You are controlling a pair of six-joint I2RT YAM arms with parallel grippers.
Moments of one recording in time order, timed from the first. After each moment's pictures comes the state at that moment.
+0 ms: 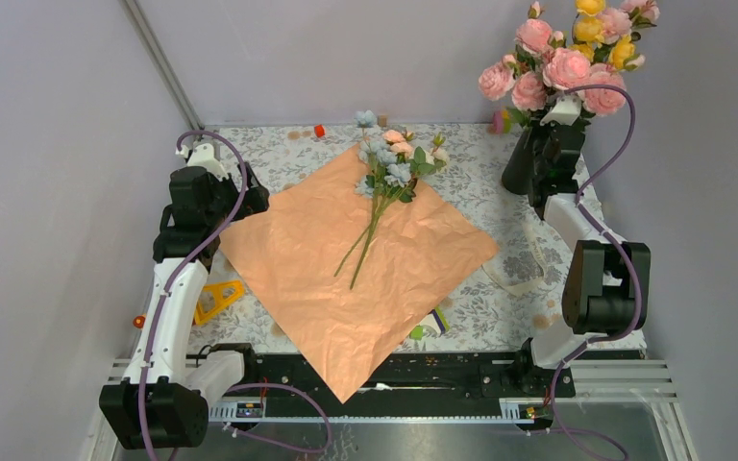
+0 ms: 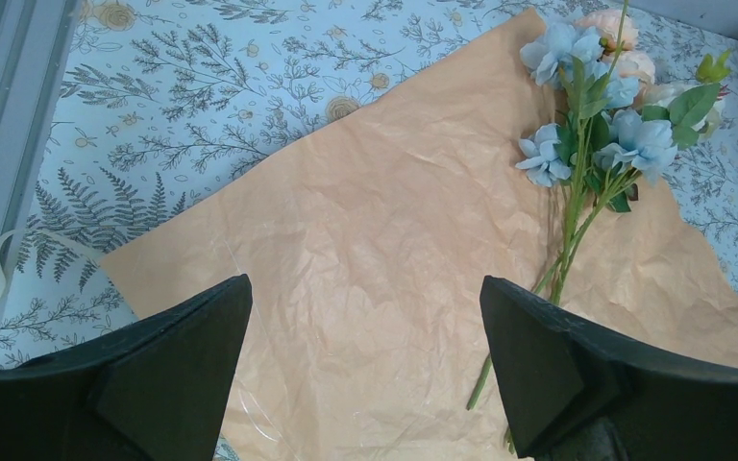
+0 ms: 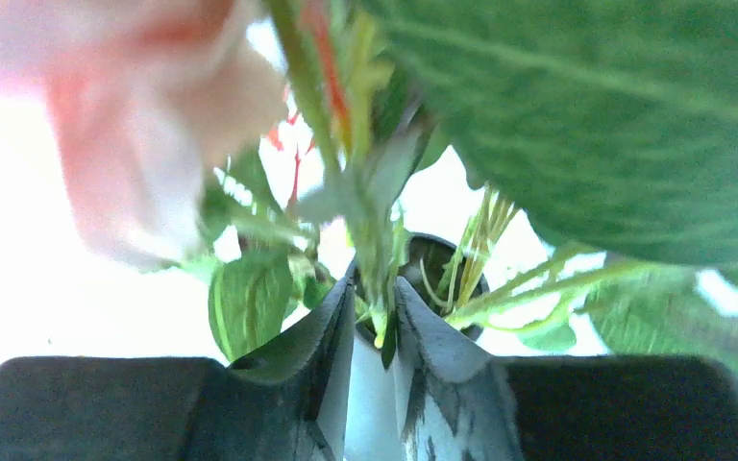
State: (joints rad) left arm 0.04 1.00 0.98 -0.44 0.10 -0.27; right arm -0.06 1.62 1.08 0.54 0.09 -0.05
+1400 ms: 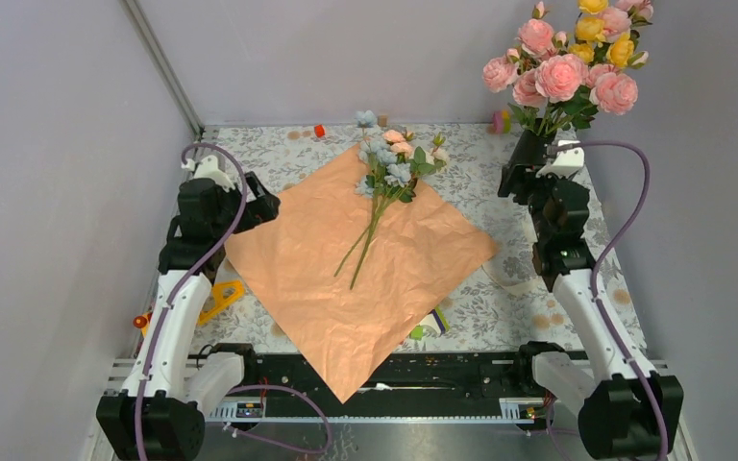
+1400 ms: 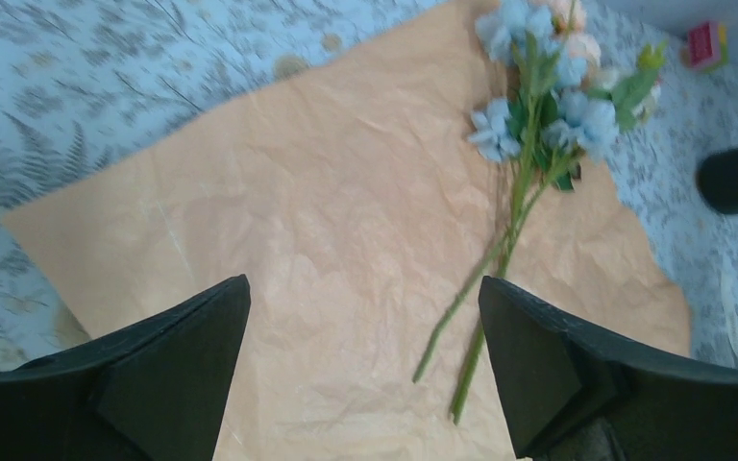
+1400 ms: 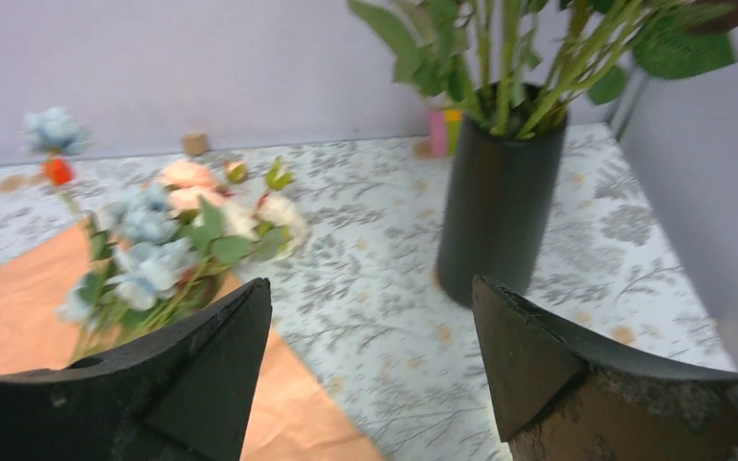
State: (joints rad) left arm 0.01 0.96 0.93 -0.44 0.13 -0.37; right arm 0.05 1.03 0.73 0.25 0.06 0.06
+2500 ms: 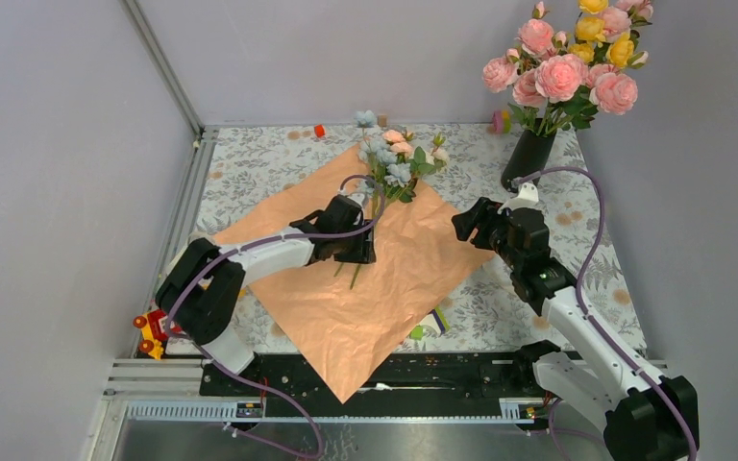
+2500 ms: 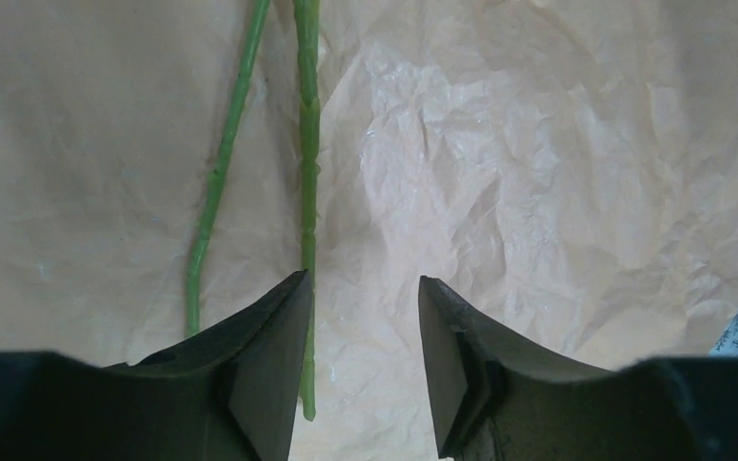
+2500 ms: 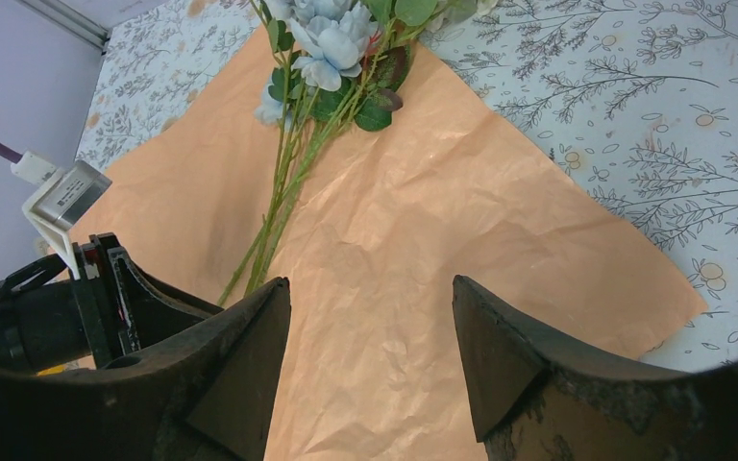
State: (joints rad) left arm -0.65 1.61 0.93 -0.22 0.08 -0.53; right arm 0.34 0.90 0.57 -0.02 0.01 0.54
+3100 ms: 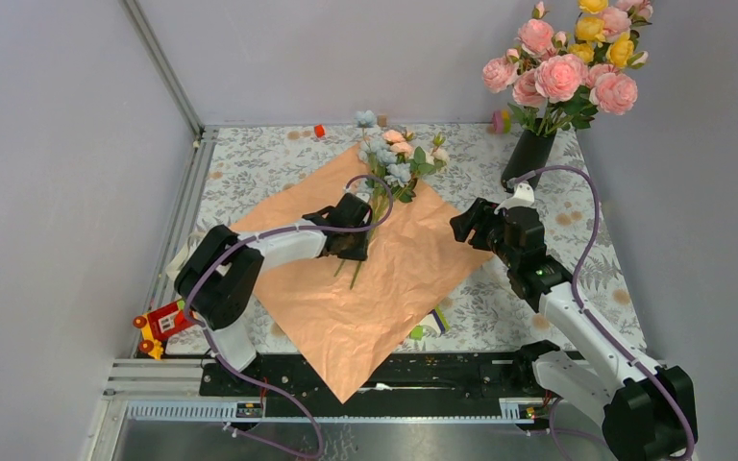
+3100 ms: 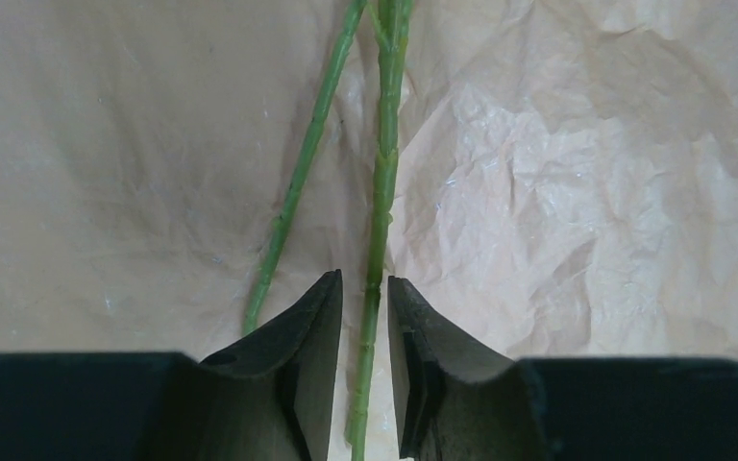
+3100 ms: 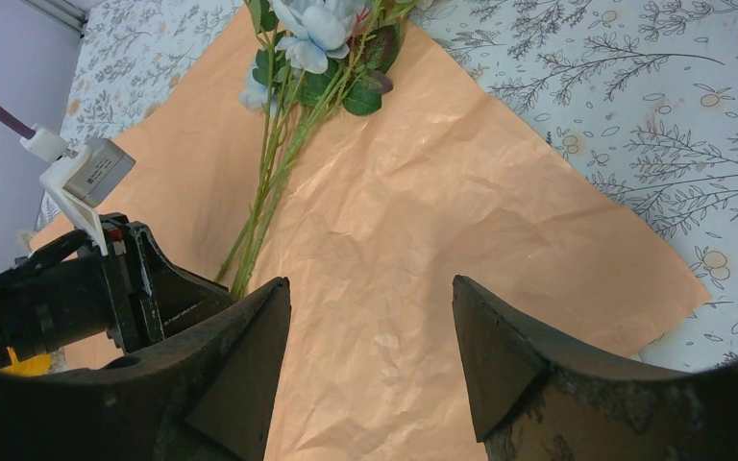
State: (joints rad) left arm -0.67 1.74 1.03 -0.29 -0.06 -0.48; right arm 0.34 0.94 0.57 -0.02 0.01 0.54
